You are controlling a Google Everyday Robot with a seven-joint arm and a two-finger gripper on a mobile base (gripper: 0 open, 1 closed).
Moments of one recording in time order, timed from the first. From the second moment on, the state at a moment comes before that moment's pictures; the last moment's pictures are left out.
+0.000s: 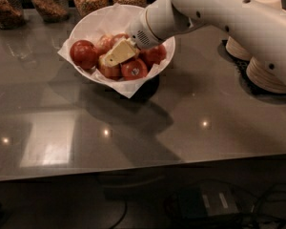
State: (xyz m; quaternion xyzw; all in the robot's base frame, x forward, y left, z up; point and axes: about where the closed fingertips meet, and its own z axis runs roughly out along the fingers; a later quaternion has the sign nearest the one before) arm 0.645 0.048 0.931 -0.50 0.75 0.18 0.41
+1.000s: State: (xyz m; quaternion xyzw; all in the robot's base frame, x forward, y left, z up) arm 0.664 0.036 0.915 -0.51 0.74 0.11 0.42
